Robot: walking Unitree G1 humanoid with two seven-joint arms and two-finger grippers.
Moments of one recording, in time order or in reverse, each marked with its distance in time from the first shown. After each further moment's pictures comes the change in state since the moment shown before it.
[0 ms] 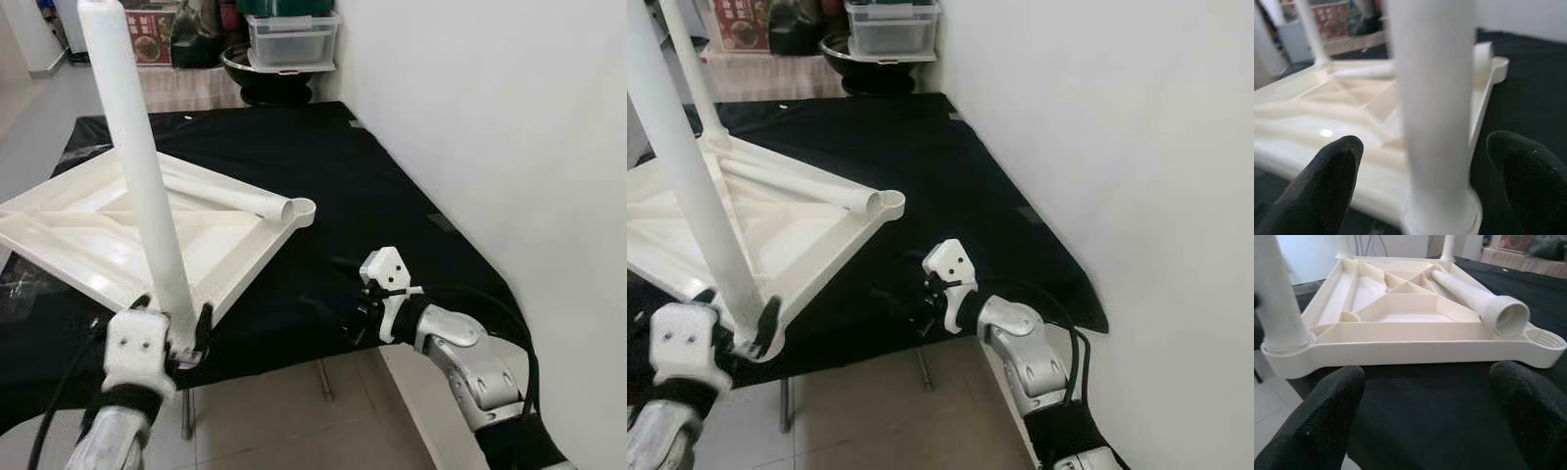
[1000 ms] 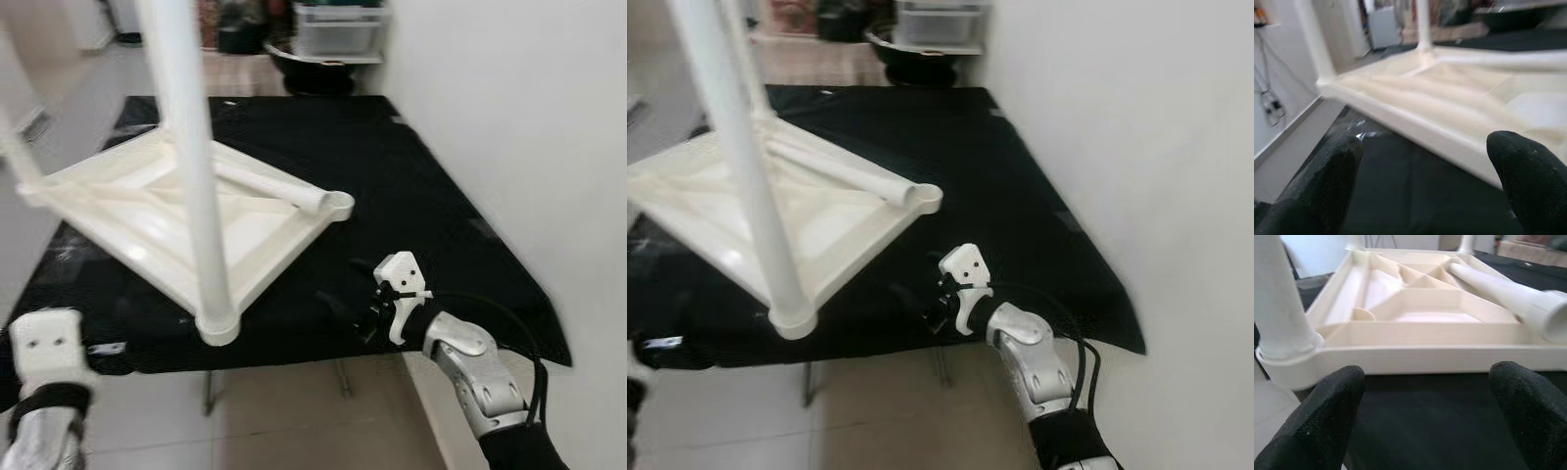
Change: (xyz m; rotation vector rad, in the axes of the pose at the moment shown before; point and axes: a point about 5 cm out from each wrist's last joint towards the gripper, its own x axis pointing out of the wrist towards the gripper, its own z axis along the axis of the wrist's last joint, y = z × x) left arm 0.032 0.032 0.000 -0.061 -0.030 0.125; right arm -0.010 -0.006 -0.020 0.021 0.038 -0.154
